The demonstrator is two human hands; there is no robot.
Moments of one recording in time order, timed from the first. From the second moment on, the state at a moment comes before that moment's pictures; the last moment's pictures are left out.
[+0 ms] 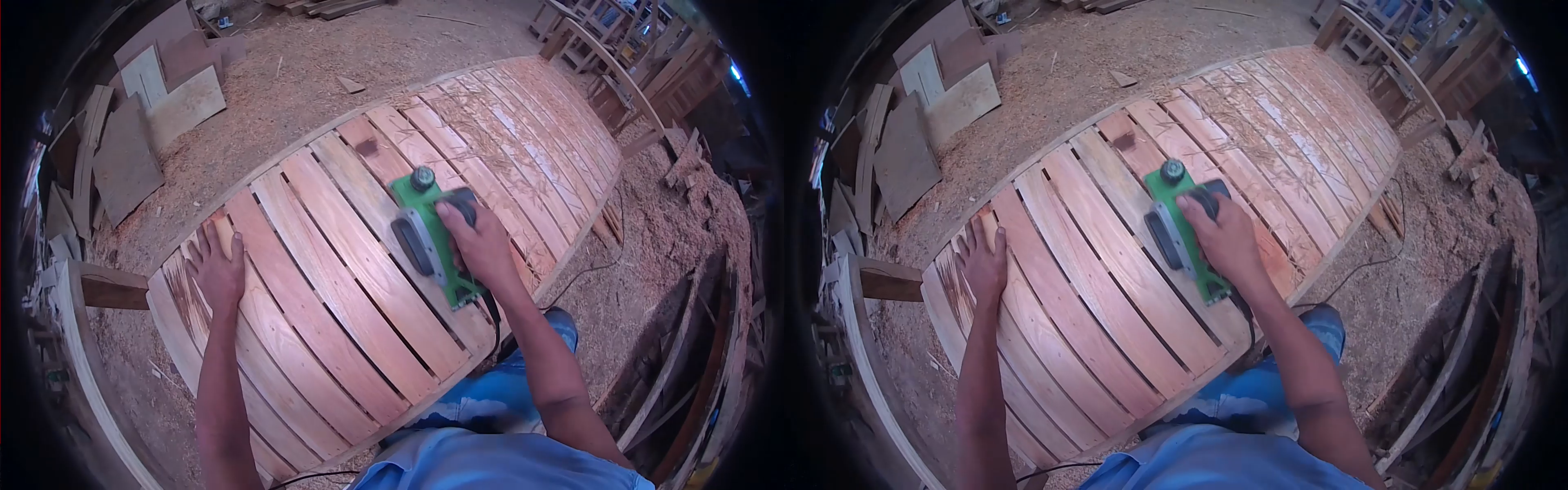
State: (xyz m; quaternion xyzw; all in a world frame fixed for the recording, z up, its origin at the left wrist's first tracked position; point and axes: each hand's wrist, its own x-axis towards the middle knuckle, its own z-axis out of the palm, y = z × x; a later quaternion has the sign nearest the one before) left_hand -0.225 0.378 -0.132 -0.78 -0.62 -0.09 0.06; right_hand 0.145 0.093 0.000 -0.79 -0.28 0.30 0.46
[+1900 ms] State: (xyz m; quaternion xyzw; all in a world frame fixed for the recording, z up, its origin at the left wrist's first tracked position) left_hand -0.234 0.389 -0.152 -0.78 -0.61 -0.09 0.09; right_hand 0.092 -0.024 0.007 -0.80 -0.29 0.32 0.42
